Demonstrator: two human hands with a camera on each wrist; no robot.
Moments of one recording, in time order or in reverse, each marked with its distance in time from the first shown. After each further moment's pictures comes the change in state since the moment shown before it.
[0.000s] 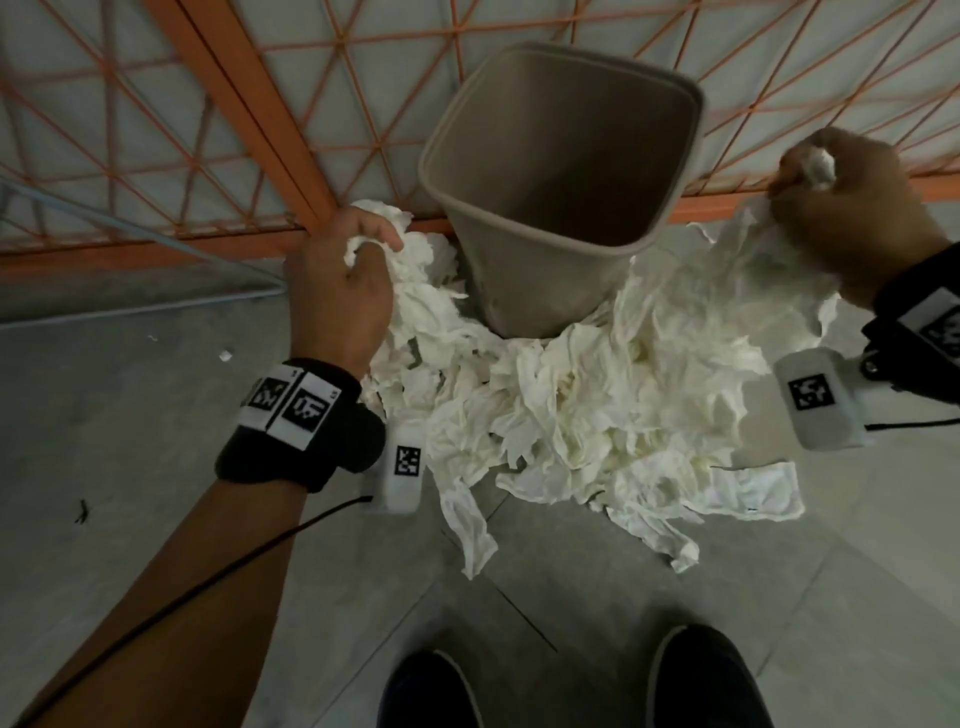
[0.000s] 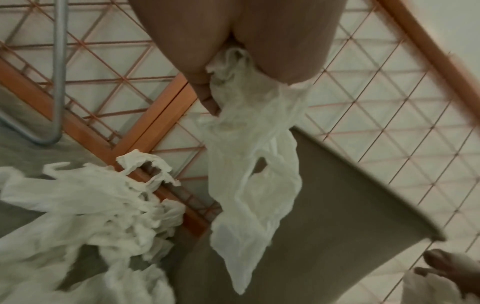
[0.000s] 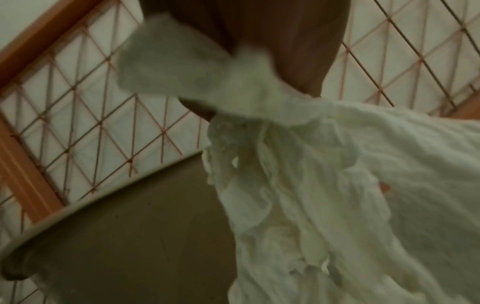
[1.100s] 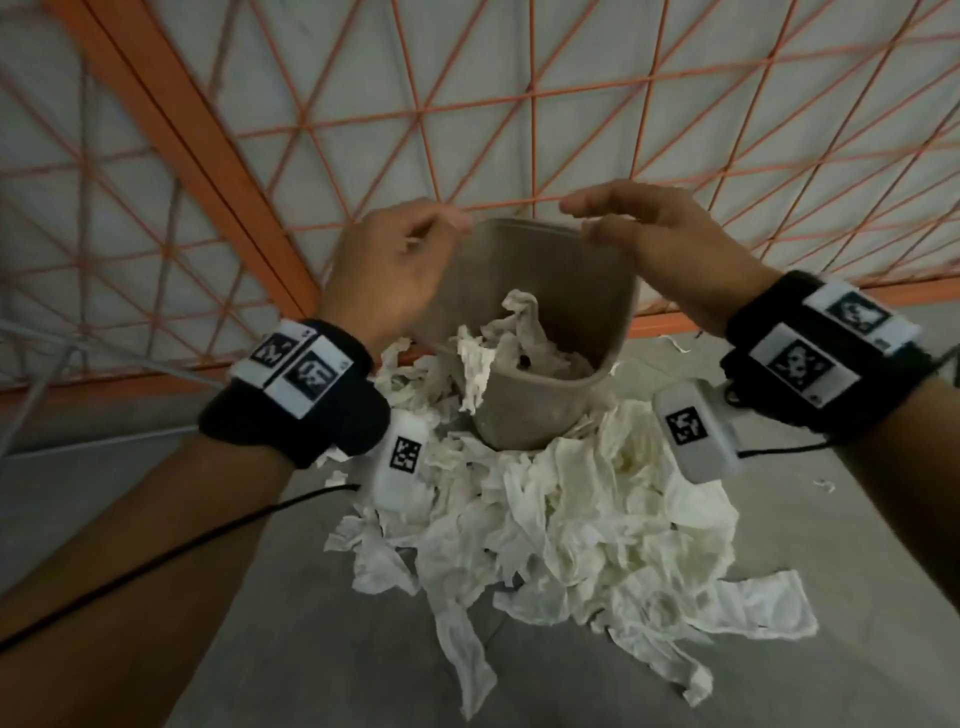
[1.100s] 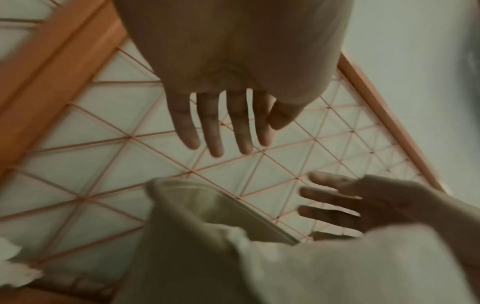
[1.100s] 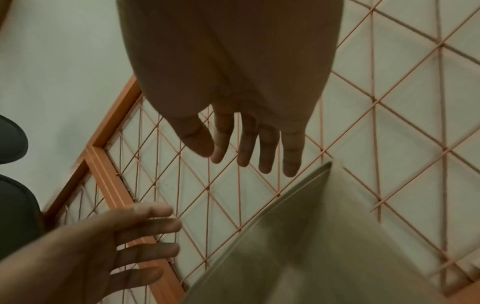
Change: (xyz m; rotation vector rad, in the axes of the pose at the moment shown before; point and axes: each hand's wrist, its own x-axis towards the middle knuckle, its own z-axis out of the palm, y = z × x) left_hand 0.084 0.099 0.016 0.018 -0.248 0.234; right_hand 0.026 -0.102 0.025 0.314 -0.289 -0.226
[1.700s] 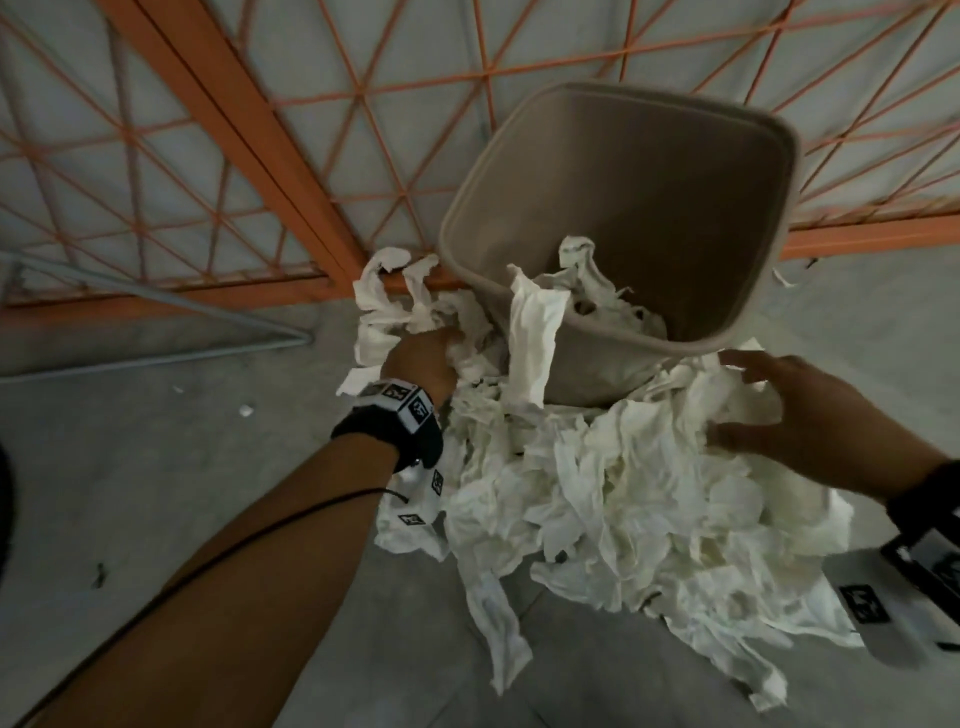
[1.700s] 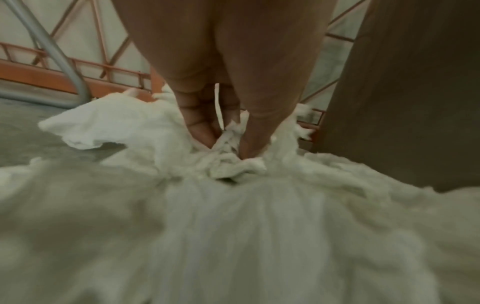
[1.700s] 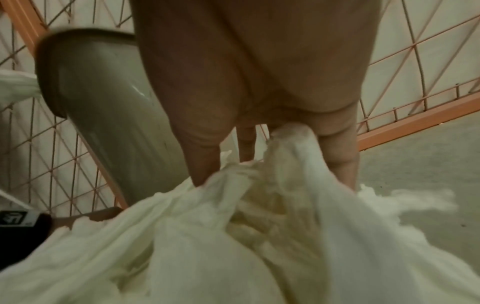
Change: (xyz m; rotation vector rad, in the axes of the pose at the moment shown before) left_hand -0.067 -0.225 0.092 0.566 -0.497 -0.459; right_hand -0.082 0.146 0.013 -0.712 -0.327 0.525
